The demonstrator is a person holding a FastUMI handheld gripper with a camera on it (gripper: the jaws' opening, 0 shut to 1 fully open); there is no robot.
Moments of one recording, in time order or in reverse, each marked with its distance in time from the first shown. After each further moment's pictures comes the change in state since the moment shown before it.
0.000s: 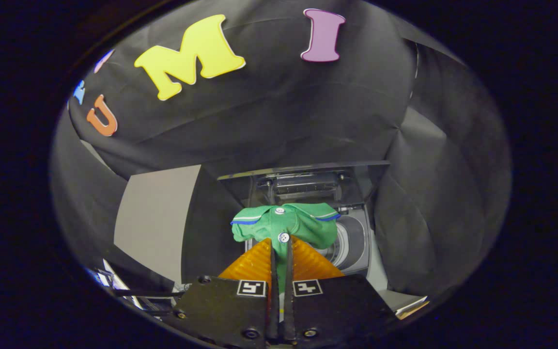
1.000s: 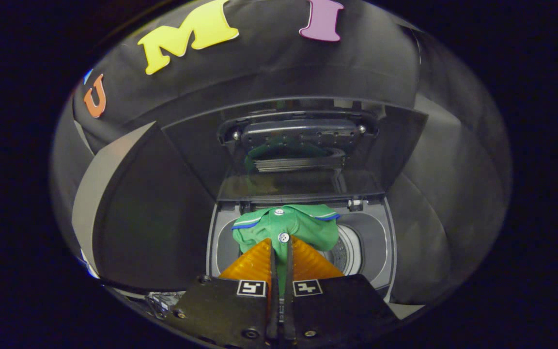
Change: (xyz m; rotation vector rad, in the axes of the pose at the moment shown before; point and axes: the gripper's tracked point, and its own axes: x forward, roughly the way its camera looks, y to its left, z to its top) arm 0.153 -0.038 -0.064 -0.027 -0.074 -0.034
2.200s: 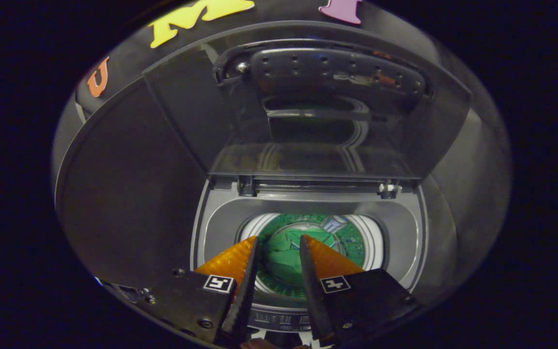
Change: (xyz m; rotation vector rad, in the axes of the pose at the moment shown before) arm 0.055 0.013 -0.032 -0.081 0.099 -0.018
